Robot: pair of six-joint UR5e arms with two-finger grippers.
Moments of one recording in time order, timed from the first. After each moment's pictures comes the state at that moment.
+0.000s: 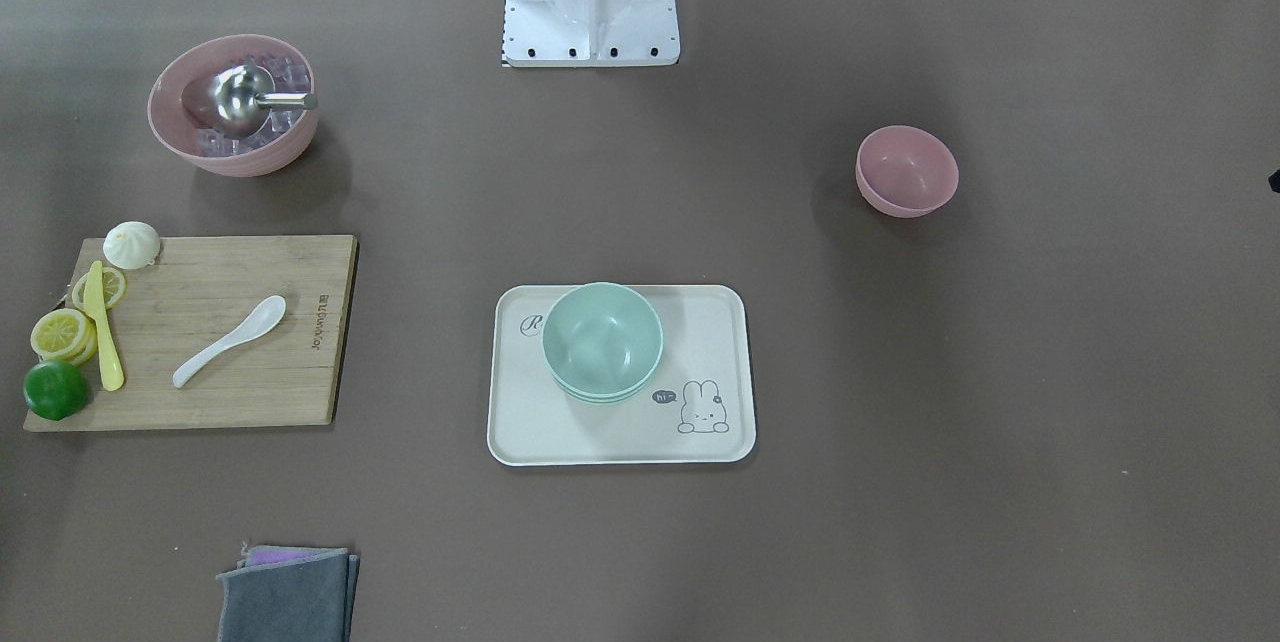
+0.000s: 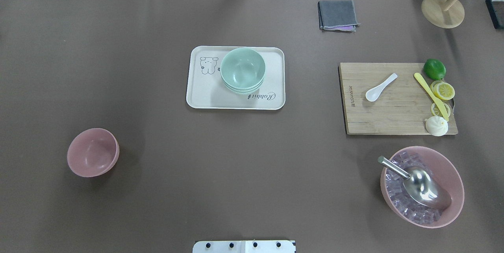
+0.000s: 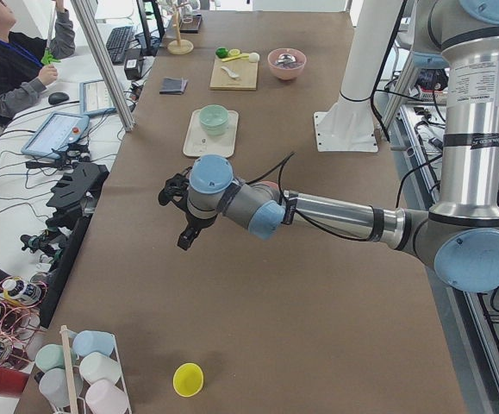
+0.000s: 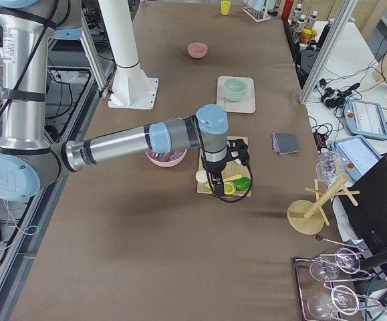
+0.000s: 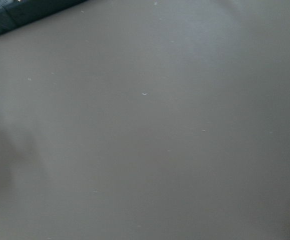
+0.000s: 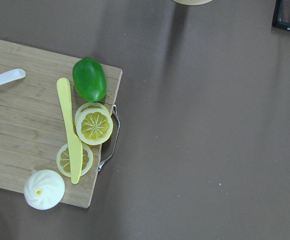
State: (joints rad) left arm -1.48 -1.52 -1.76 -1.97 -2.47 -0.04; right arm 1.49 -1.68 1.96 -1.63 2.31 0.00
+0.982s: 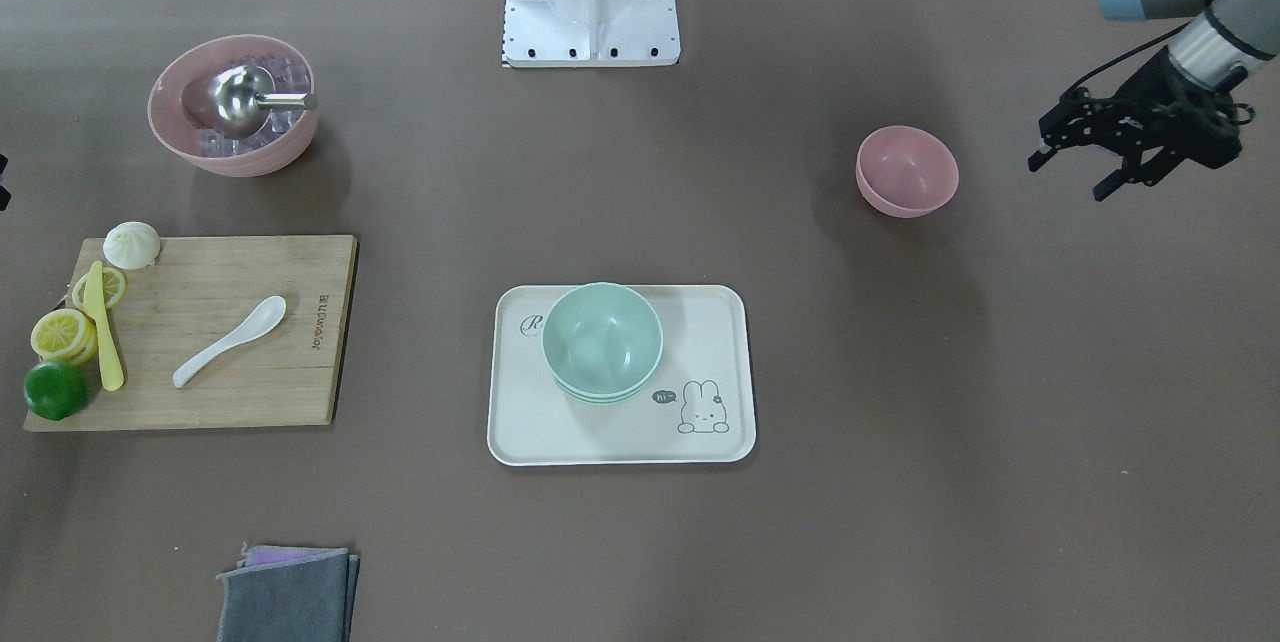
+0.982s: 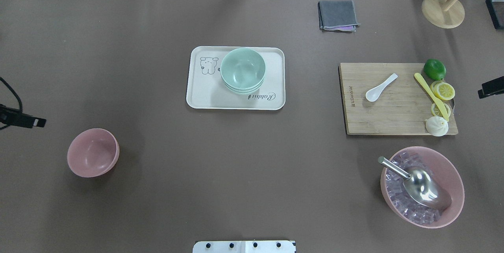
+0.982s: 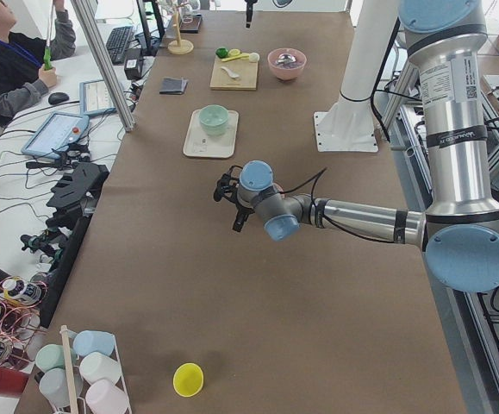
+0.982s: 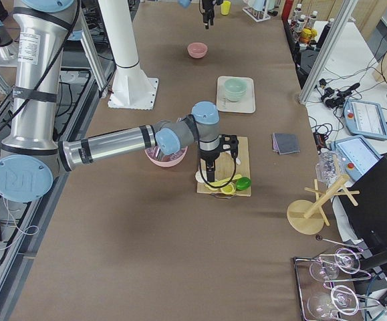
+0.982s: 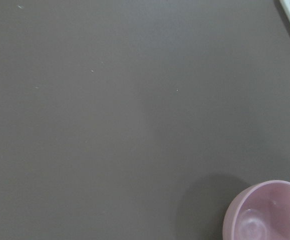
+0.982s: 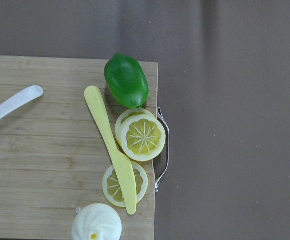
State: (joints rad) left arm -0.96 -1.38 -1.80 -2.42 -2.22 -0.66; right arm 1.18 -1.73 1.96 -1.33 2.16 0.57
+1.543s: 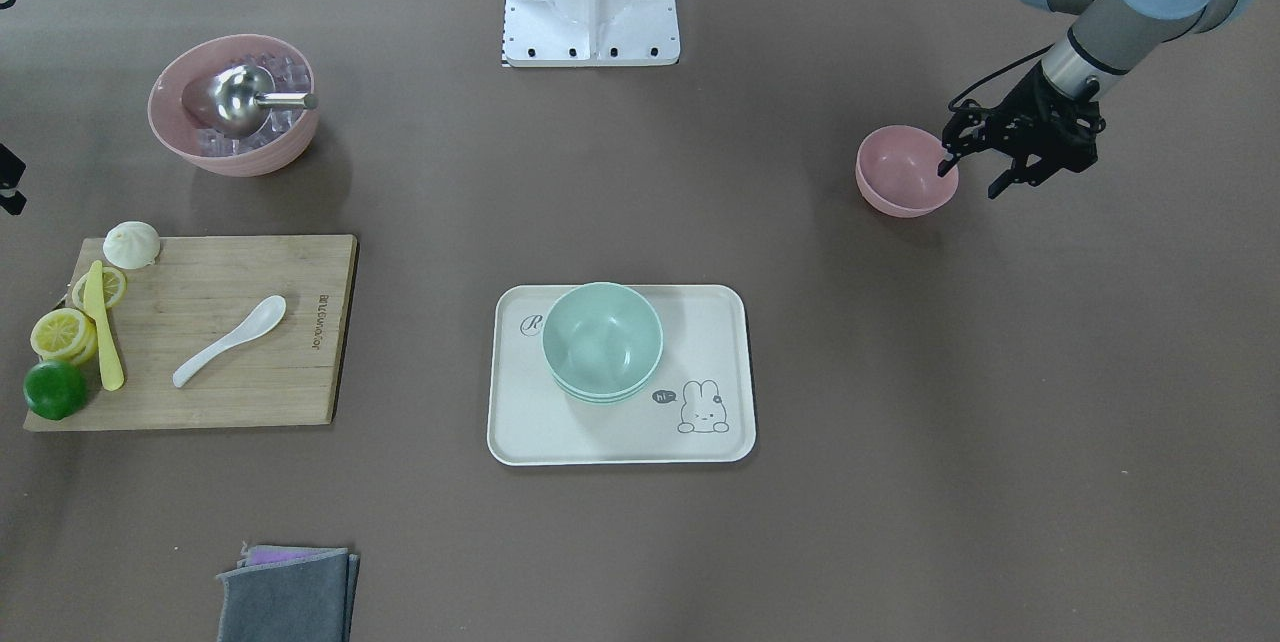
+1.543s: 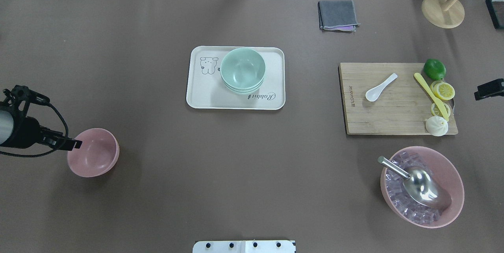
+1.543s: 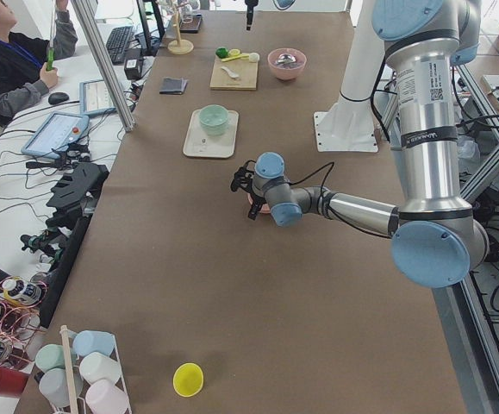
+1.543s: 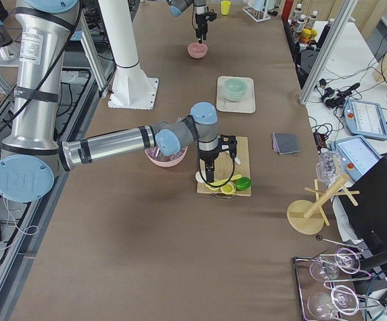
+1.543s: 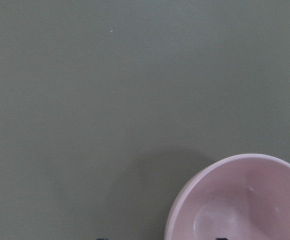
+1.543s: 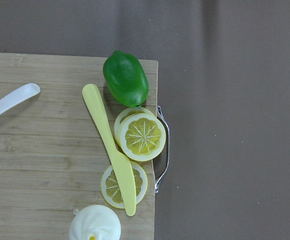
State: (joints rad) left arm -0.75 -1.40 -1.83 -2.42 -2.07 -0.76; right arm 1.16 -1.74 1.96 -1.32 2.14 0.58
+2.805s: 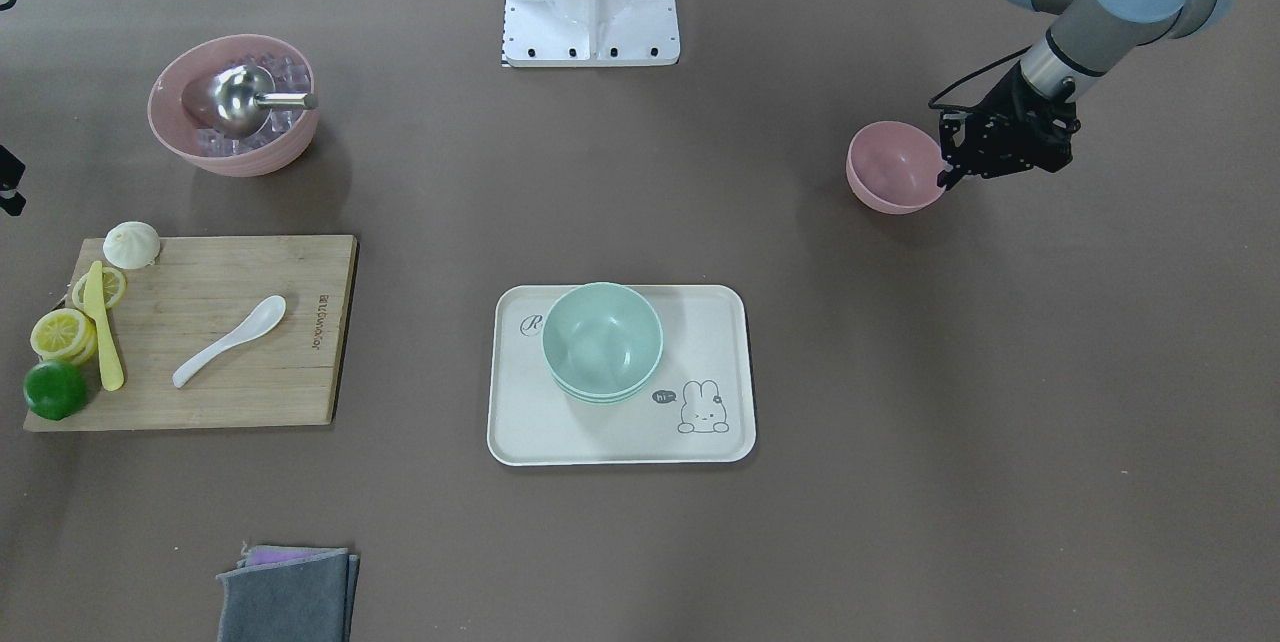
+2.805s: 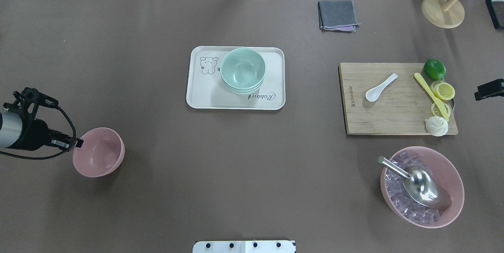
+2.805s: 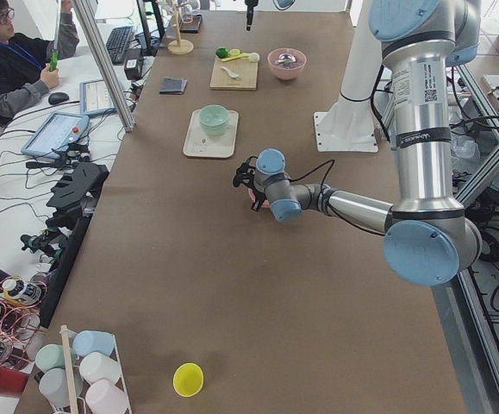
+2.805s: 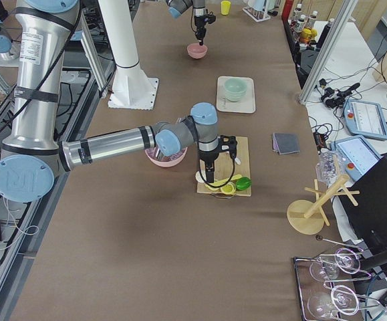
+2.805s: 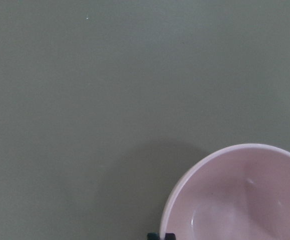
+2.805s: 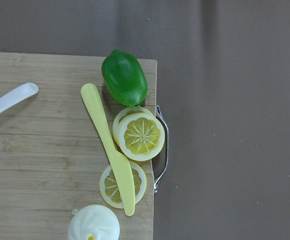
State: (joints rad) left arm -0.73 -1.43 -1.84 -2.42 -2.09 -0.77; right arm 1.16 -1.74 1.96 -1.32 2.14 0.58
